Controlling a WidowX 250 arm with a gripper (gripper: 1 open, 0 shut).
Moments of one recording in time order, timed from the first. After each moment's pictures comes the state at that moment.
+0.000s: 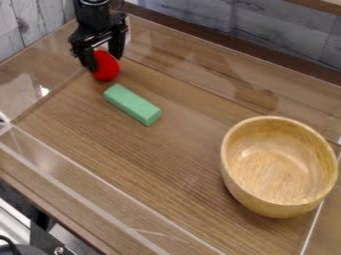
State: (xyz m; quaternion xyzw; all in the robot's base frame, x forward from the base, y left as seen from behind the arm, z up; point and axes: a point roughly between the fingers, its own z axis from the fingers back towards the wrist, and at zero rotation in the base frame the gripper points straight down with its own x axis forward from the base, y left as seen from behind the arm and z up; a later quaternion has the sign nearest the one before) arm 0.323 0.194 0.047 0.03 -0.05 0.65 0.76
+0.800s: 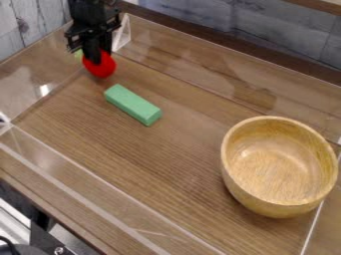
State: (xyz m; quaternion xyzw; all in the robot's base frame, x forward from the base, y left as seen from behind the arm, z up) arm 0.326 0.192 0.054 0.03 -0.03 0.67 0.74
